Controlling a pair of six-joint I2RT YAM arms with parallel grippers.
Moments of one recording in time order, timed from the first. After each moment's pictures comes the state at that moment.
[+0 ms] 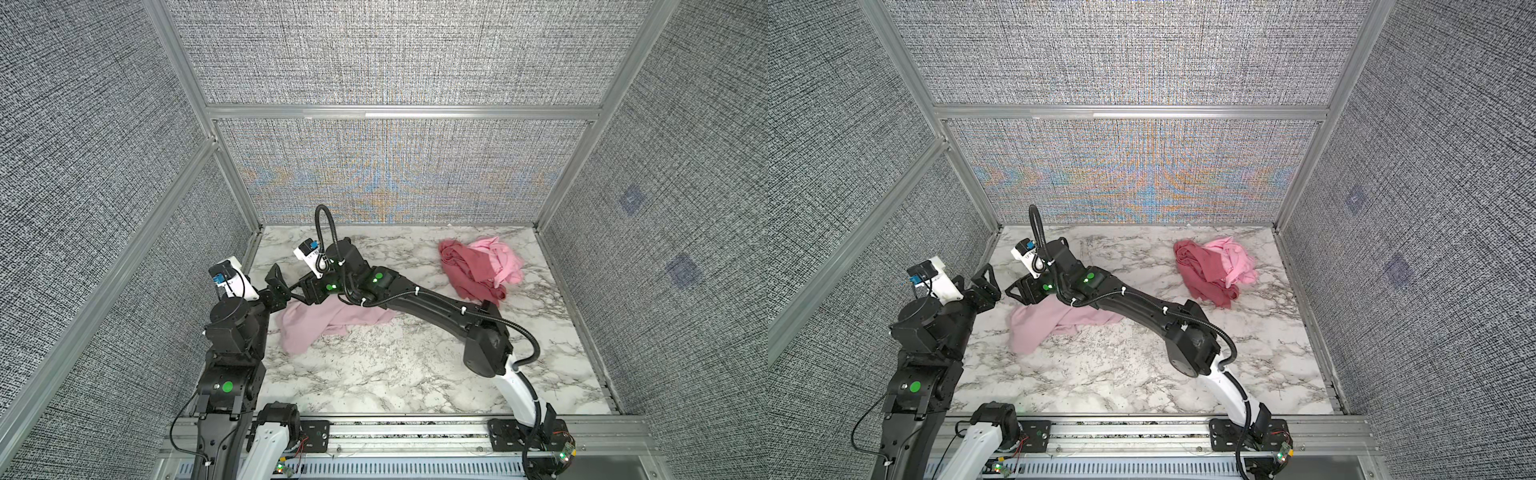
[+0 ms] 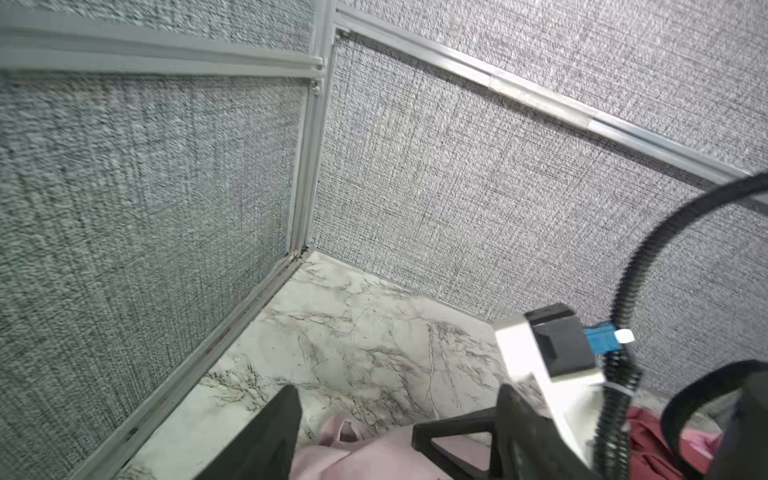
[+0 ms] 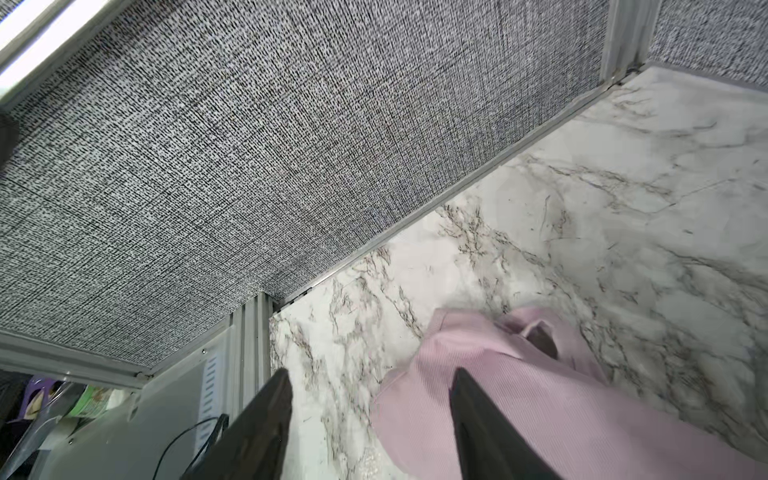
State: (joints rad) left arm -0.09 0.60 0.85 -0.40 -0.15 -0.34; right arm 1.02 2.21 2.05 -0.21 -0.33 0.32
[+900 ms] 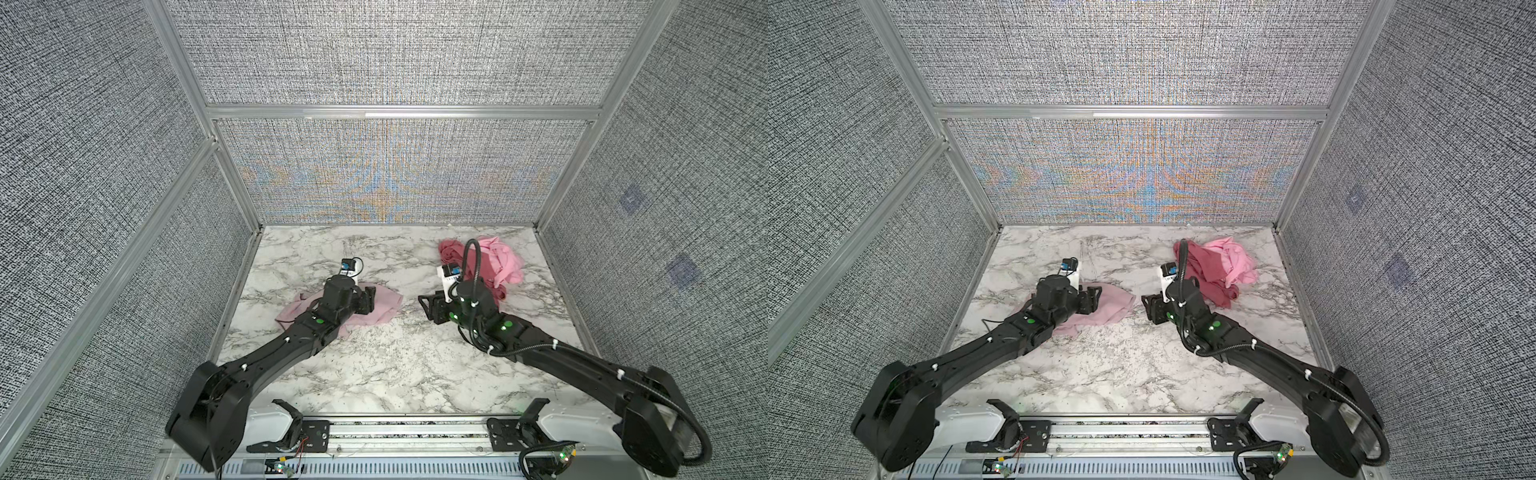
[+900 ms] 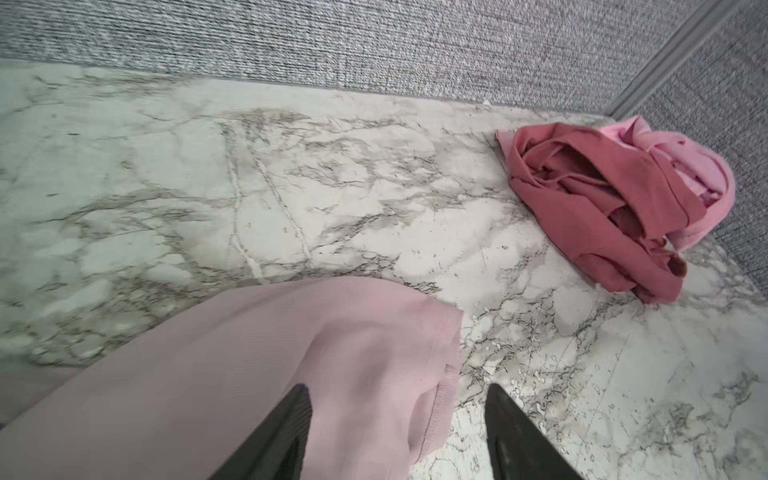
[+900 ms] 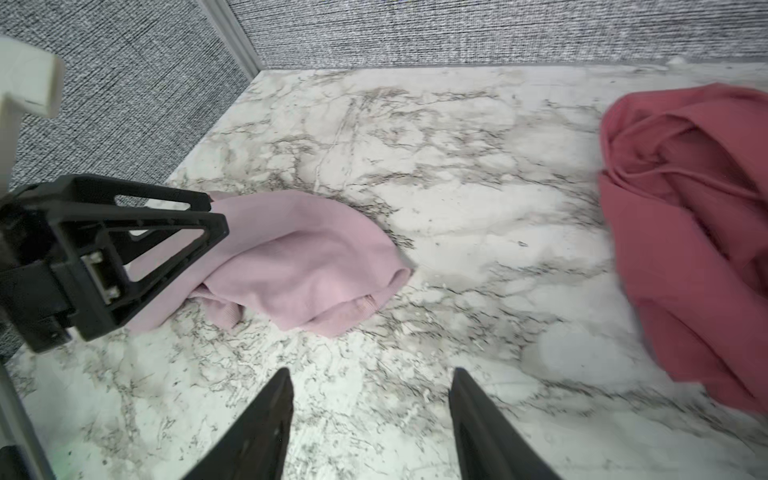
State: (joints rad) left arm -0.62 1.35 0.74 0.07 -0.10 -0.35; right arm 0.71 1.16 0.72 -0.05 0.10 0.38
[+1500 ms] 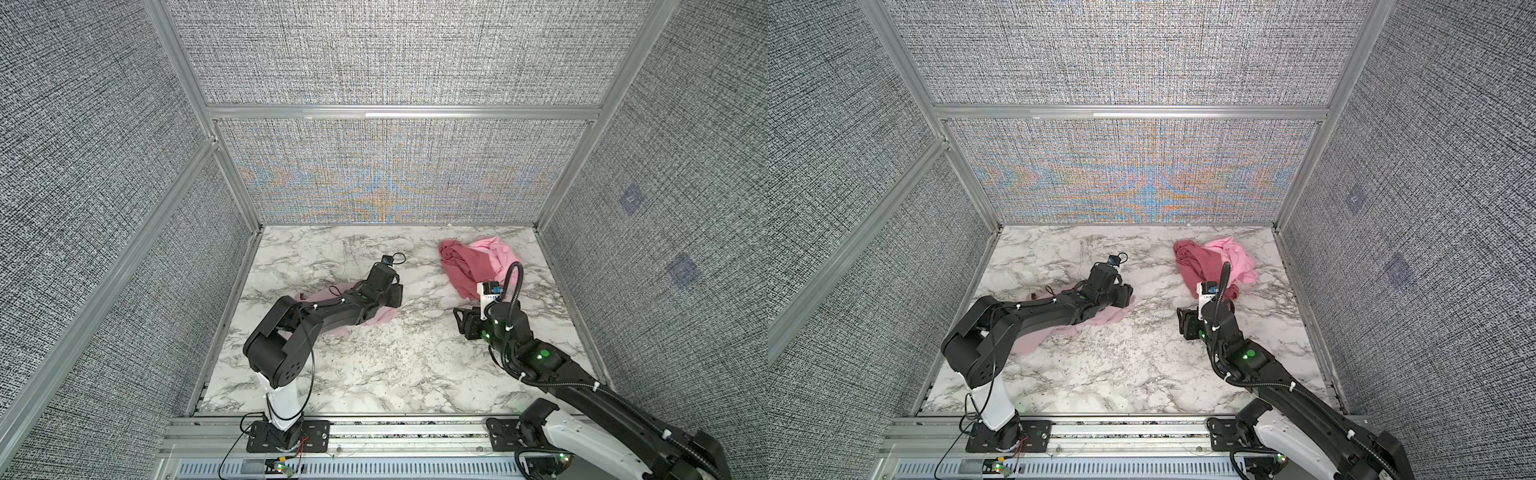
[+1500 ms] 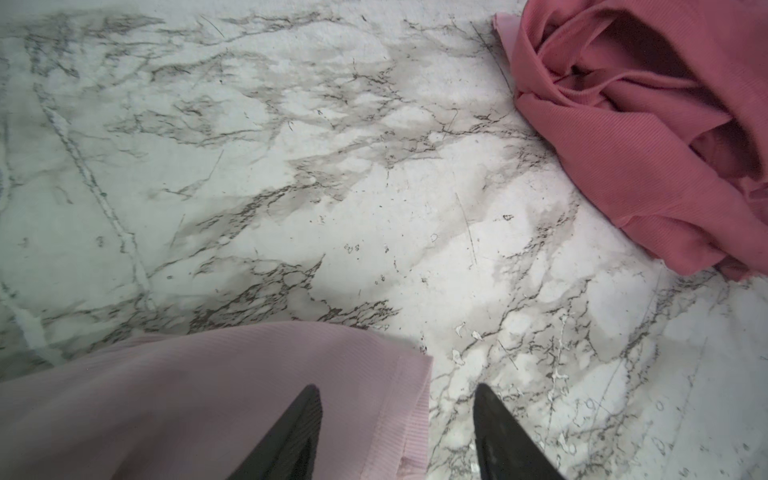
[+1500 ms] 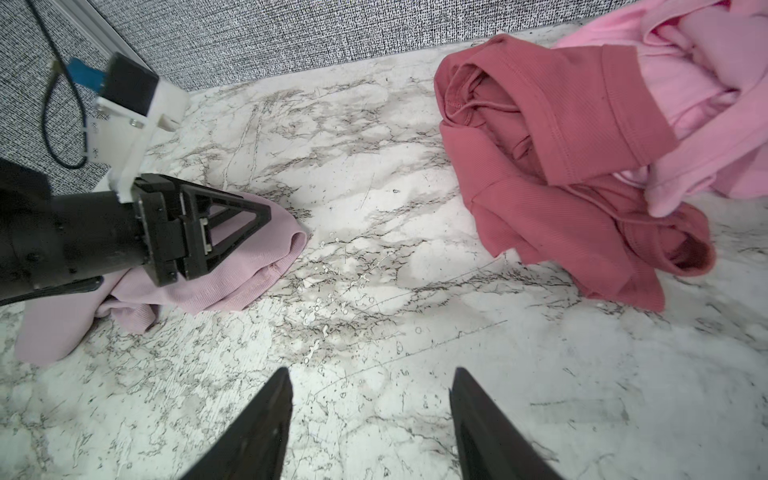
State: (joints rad) left arm -0.70 1.85 1.06 0.06 -0.09 -0.34; right arm 0.60 0.83 0.50 -0.17 0.18 0.44
